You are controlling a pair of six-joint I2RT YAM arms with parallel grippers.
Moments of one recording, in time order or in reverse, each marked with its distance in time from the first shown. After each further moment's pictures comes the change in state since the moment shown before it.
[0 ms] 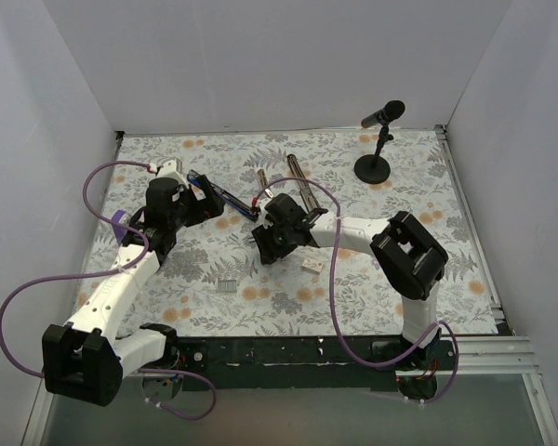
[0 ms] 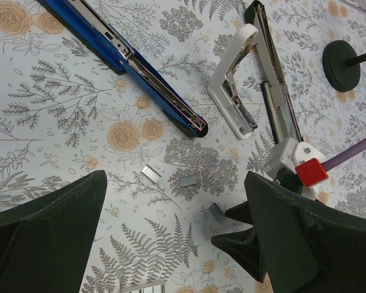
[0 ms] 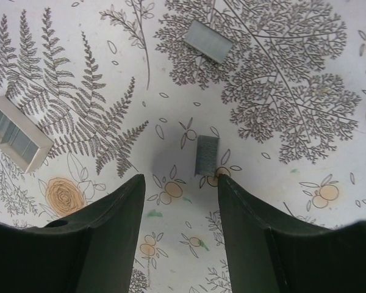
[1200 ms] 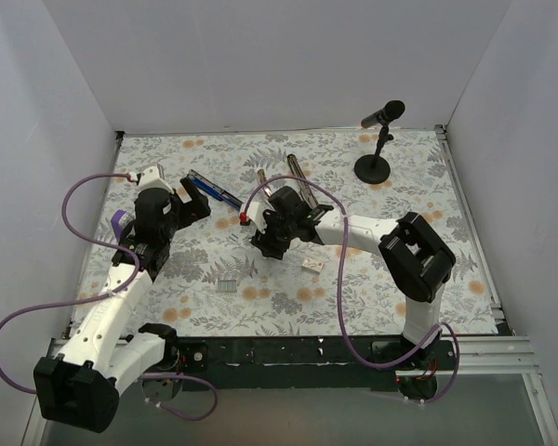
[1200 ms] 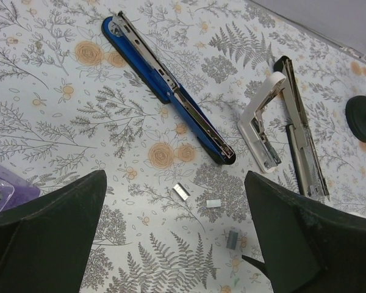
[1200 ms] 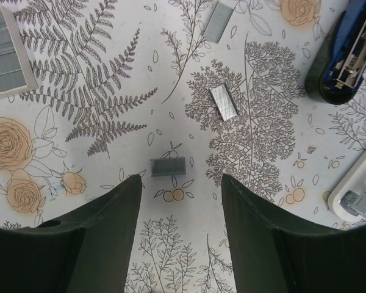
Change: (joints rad) left arm 0.000 -0.131 -0.043 -0.014 -0.203 -0.001; right arm -0.017 -0.050 -0.001 0.075 -0.134 -0.645
